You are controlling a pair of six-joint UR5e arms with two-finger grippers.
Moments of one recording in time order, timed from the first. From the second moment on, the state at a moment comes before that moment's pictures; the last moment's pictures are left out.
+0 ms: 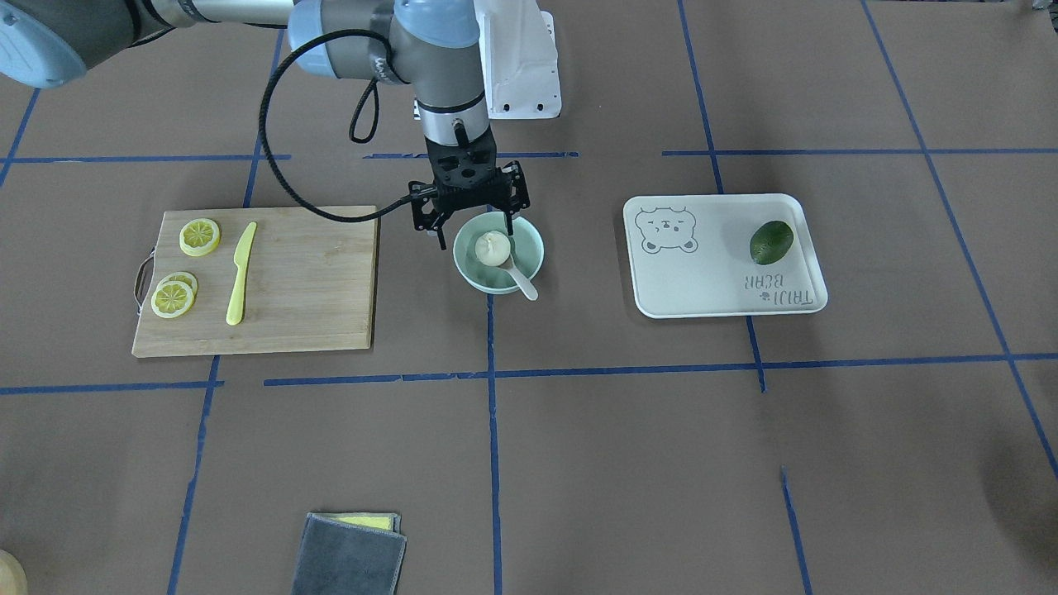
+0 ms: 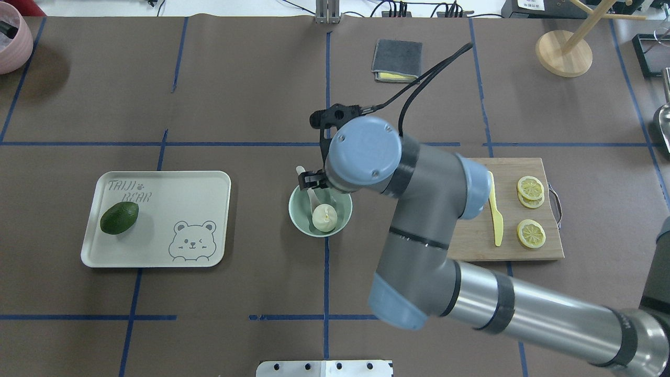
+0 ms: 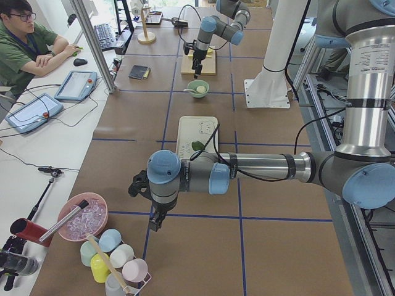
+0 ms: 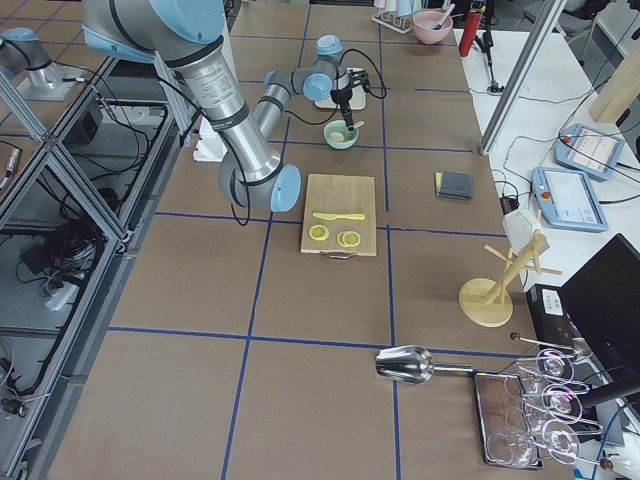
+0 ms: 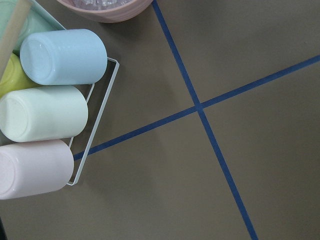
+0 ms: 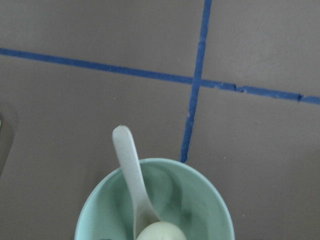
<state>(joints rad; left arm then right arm) -1.67 -1.55 -1.59 -1.64 -2.33 0.40 0.54 -0.84 1.72 -1.56 1.73 1.00</state>
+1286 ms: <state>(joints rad) -1.67 -1.55 -1.60 -1.64 -2.43 0.21 1.54 -1.39 1.53 -1.56 2.29 -0.19</state>
